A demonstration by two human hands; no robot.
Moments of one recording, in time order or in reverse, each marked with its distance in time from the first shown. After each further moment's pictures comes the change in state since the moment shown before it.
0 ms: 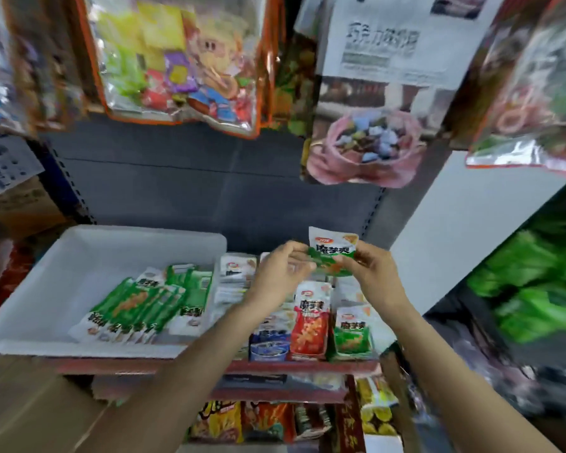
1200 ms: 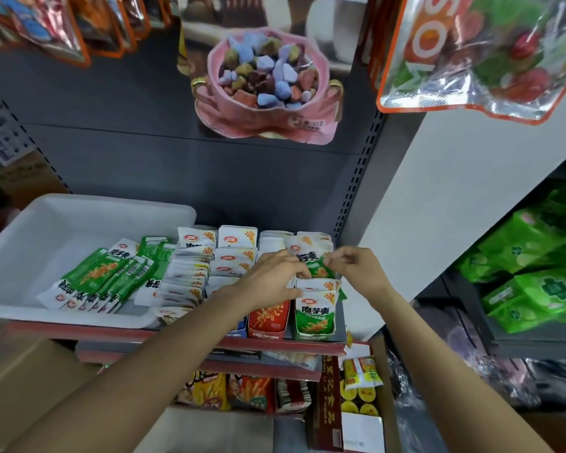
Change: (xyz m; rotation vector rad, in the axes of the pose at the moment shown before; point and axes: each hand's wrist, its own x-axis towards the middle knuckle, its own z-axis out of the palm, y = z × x) left_hand 0.015 -0.015 0.083 0.681 -0.391 0.175; right_hand 0.005 0.104 -0.054 -0.059 -0.158 0.438
